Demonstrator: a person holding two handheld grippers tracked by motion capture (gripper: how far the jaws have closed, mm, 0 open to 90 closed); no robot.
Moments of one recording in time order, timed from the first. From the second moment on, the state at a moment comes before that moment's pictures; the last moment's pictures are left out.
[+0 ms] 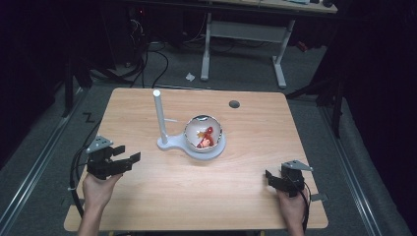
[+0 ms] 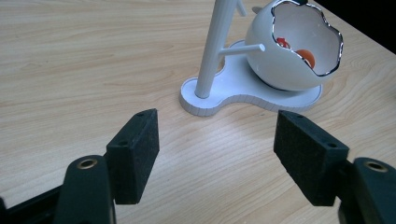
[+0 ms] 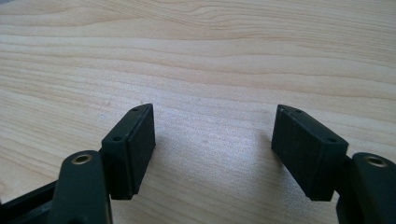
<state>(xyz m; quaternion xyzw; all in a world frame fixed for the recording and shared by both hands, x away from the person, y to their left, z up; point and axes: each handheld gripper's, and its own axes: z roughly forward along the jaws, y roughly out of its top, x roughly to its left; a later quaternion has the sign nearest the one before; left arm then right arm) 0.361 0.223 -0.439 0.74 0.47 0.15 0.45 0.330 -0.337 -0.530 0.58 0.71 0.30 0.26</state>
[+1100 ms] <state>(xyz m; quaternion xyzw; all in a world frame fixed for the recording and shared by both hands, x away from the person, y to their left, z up) 0.362 0.206 -0.490 0.77 0.48 0.15 0.40 0.330 -0.337 -0.530 0.58 0.71 0.30 0.26</state>
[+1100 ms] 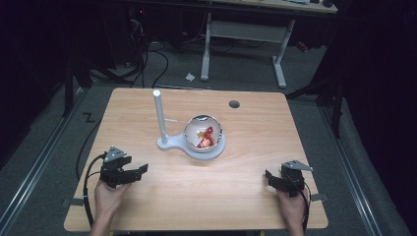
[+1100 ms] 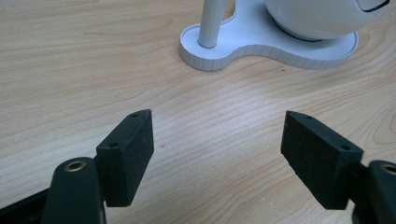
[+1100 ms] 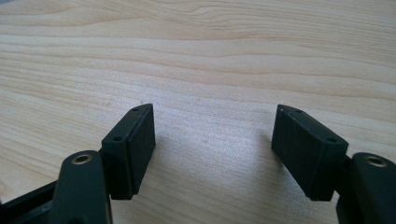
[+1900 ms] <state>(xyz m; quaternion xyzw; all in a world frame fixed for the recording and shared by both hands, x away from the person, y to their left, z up) 0.365 0.184 -0.526 0.78 0.47 0.18 0.37 0.330 -0.337 -0.530 0.58 0.71 0.30 0.26</state>
